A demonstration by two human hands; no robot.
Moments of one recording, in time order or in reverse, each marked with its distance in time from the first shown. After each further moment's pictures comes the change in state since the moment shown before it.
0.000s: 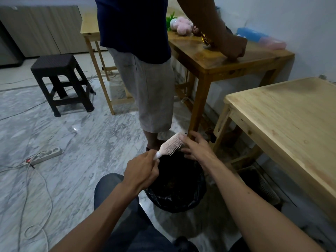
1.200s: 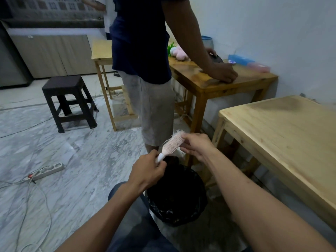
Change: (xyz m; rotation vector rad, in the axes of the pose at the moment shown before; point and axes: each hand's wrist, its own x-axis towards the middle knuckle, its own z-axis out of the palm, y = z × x) left_hand -0.001 0.022 -0.045 -0.237 0.035 -0.115; right_hand -0.028 -0.080 0.018 0.242 0.104 0.107
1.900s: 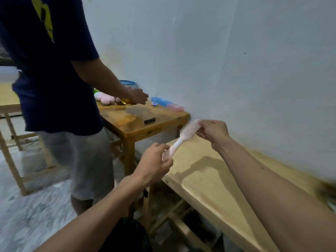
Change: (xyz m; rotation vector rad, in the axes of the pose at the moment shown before) left_hand 0.089 0.245 0.016 -0.254 -0.107 0.586; right_hand -0.027 -0.184 -0.242 0.074 0.559 -0.493
